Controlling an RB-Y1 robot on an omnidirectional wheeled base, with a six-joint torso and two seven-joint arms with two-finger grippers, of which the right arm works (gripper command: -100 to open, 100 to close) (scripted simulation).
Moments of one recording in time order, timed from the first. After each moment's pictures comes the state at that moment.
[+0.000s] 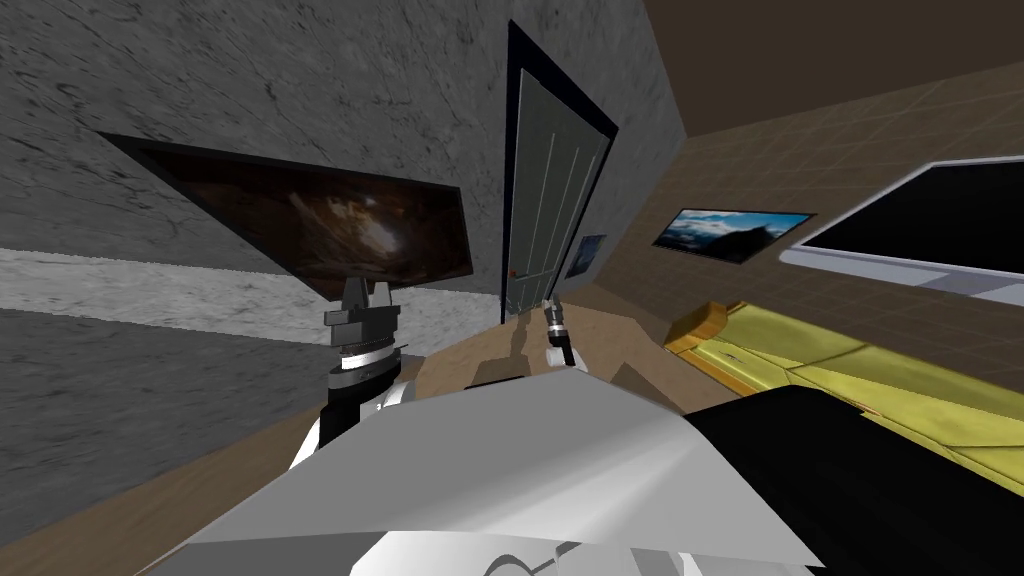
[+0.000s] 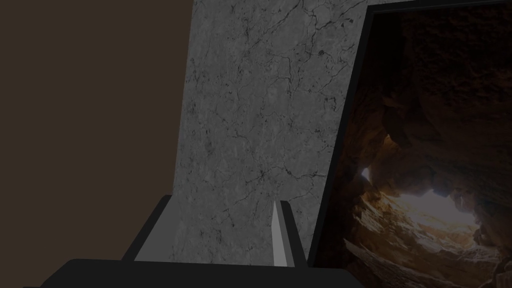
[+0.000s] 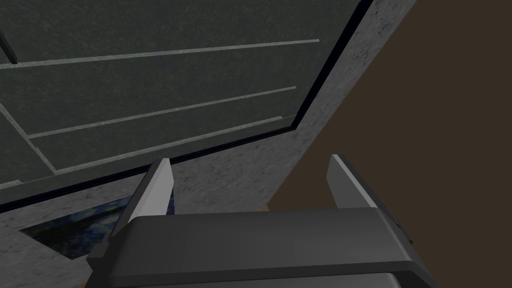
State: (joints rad) arm 0.19 -0.11 -0.05 -1.49 -0.05 -0.72 -0.08
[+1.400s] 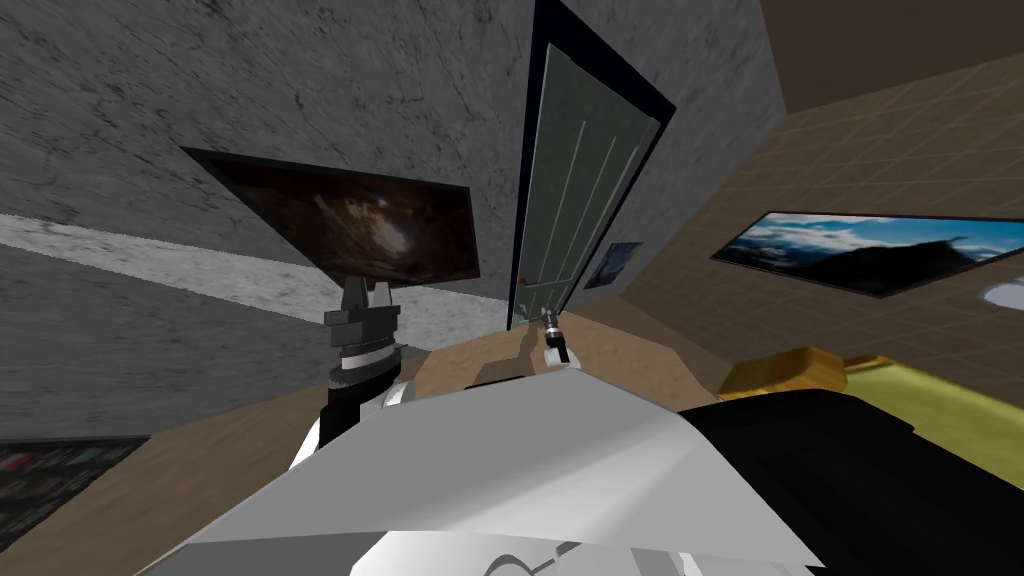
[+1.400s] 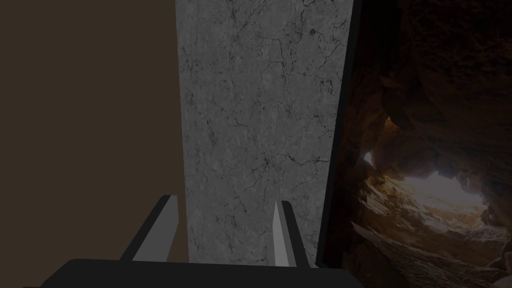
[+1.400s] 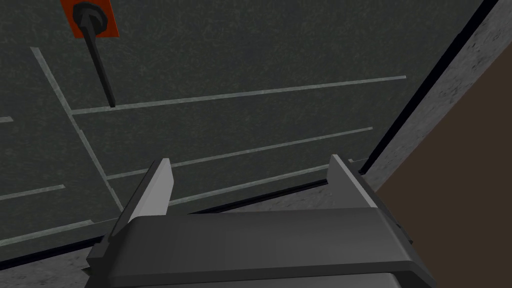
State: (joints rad) arm 0.04 -0.14 -0.09 -1.13 -0.04 -0.78 -0.09
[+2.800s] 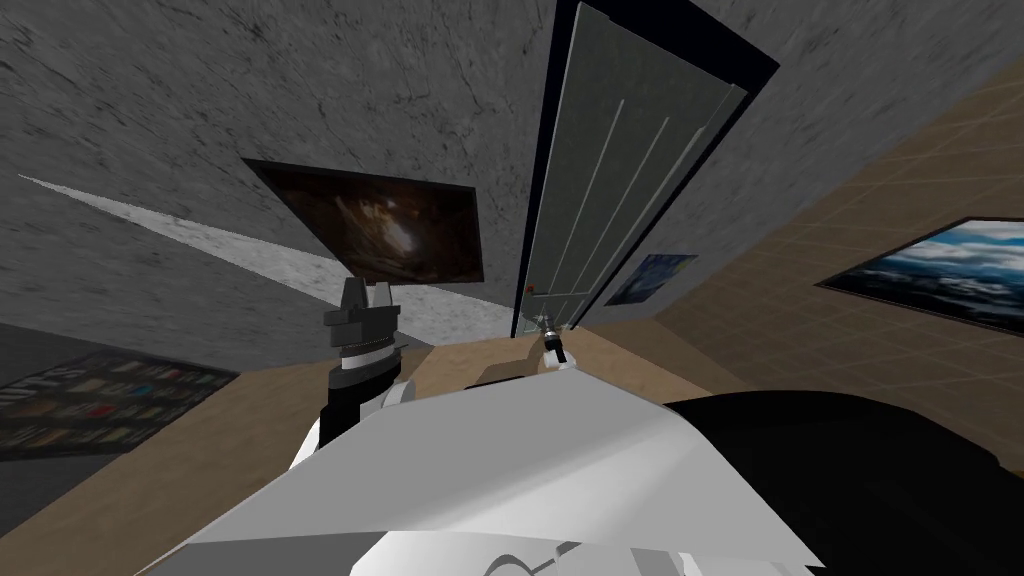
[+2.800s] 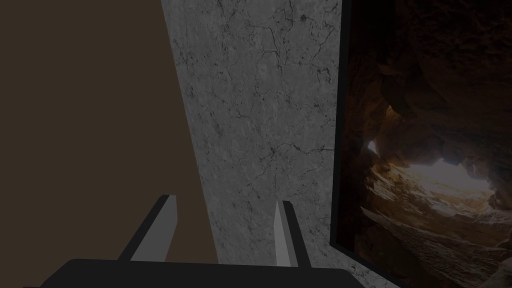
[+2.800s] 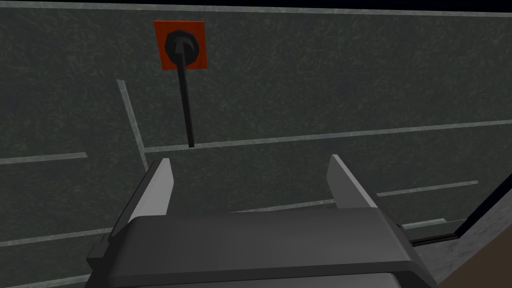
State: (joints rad) arm -0.12 -0.16 -0.12 -0.72 -0.03 -0.84 -0.11
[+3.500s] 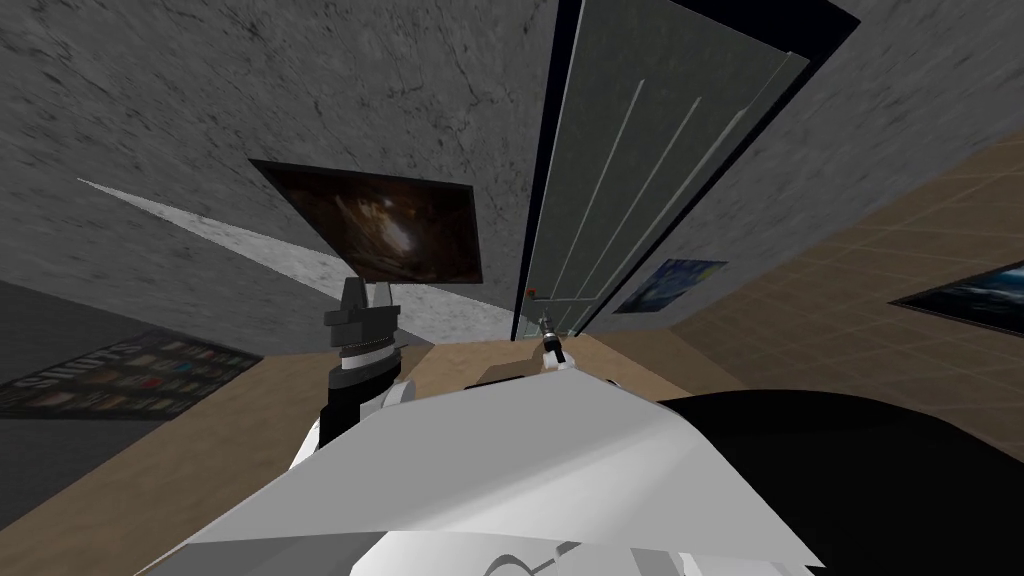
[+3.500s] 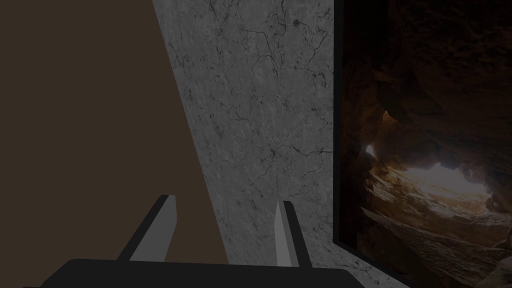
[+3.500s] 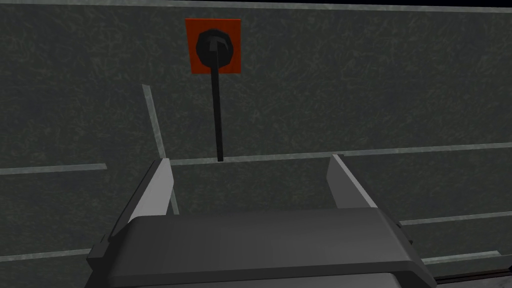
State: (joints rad) arm -0.18 -0.16 -0.13 -0.59 -0.03 -0.85 -0.11
